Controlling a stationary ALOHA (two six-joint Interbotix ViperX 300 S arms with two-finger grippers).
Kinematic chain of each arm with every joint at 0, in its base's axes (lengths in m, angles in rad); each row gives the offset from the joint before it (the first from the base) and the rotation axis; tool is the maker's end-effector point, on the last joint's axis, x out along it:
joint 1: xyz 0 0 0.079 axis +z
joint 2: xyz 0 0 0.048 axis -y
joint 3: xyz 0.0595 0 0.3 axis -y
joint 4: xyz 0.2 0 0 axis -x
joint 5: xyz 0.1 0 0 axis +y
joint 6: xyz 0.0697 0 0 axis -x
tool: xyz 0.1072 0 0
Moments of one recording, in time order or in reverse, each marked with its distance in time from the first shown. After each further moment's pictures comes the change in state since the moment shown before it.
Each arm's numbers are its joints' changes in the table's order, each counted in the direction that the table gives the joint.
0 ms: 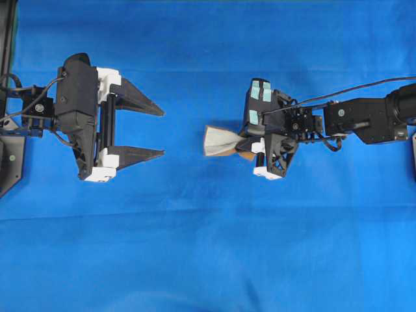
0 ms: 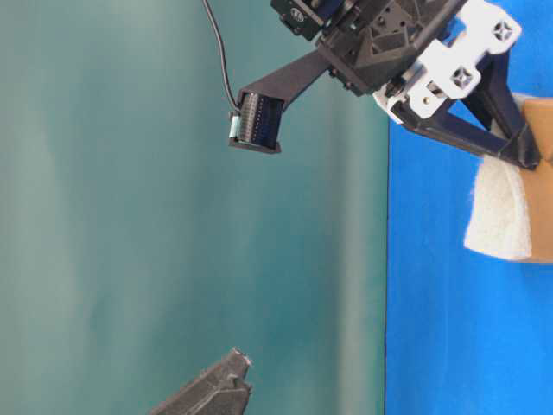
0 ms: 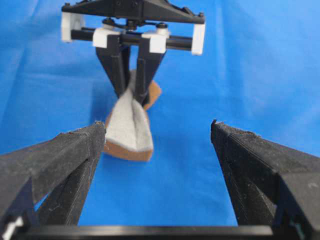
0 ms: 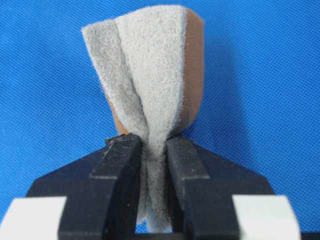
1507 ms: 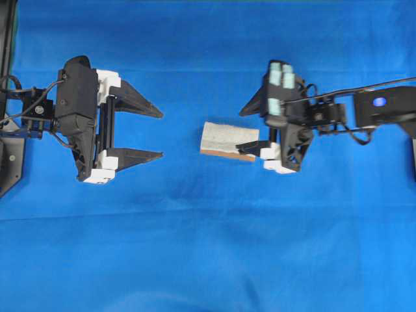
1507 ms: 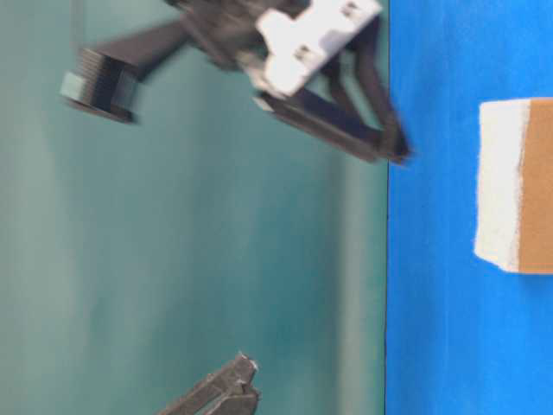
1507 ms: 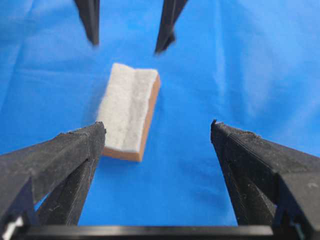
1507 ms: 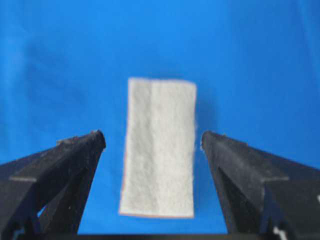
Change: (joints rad) left arm -0.006 0.000 -0.011 0.000 0.002 -0.003; right arm 0.044 0.313 0.015 0.046 0.187 0.002
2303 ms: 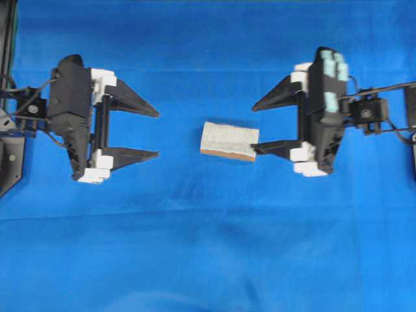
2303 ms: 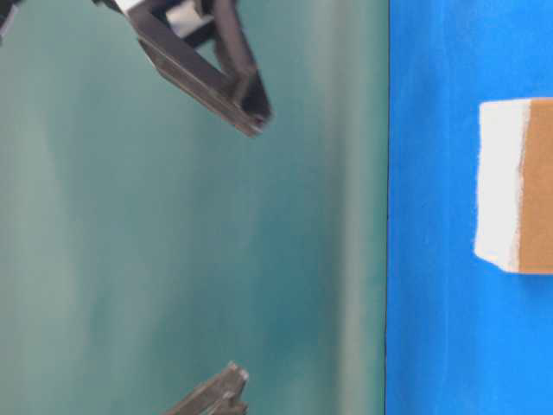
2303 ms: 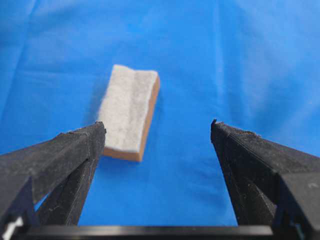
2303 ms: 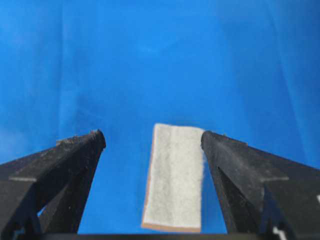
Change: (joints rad) left arm 0.000 0.057 -0.018 -0.002 0.017 0.002; right arm 0.032 0.232 -0.052 0.011 0.011 -0.005
